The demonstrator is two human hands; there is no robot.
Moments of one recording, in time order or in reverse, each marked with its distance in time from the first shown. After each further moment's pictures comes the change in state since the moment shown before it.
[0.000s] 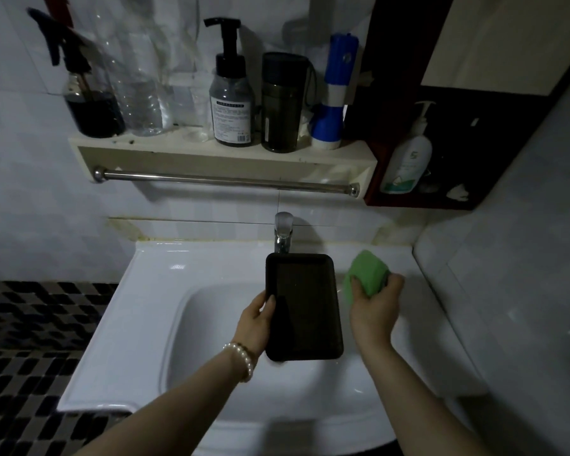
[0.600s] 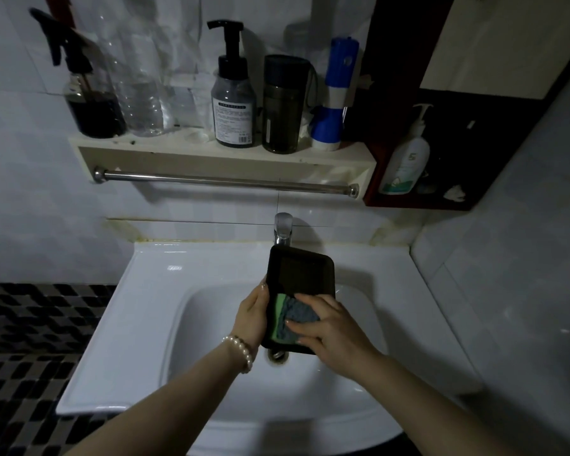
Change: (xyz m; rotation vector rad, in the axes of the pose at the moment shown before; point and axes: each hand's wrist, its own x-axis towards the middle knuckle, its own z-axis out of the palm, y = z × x) left_hand 0.010 0.004 -0.004 -0.122 0.040 0.111; right_hand -0.031 -0.005 -0.006 -0.658 -0.898 -0.849
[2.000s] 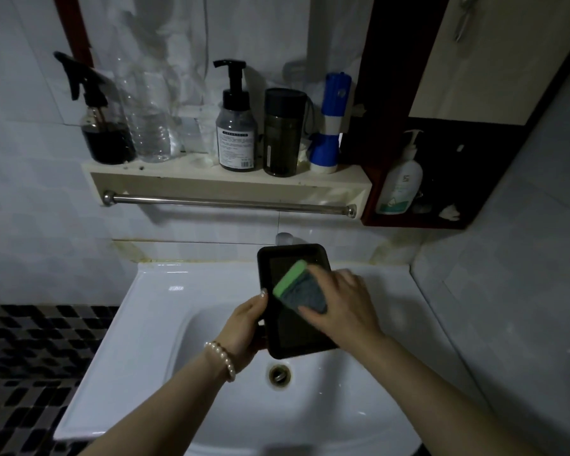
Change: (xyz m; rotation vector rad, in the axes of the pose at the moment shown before) left_hand 0.006 0.022 -0.018 -0.178 -0.229 -0.120; right_hand 0.038 0.002 -0.041 -0.211 0.274 0.165
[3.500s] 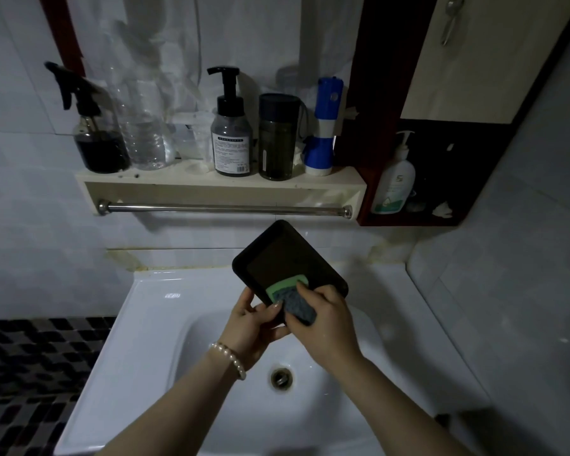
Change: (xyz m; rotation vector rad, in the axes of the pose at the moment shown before) left_hand -0.007 0.012 0.007 -0.274 -0.118 0.083; right_hand -0.016 -0.034 0.026 0.380 0.042 0.321
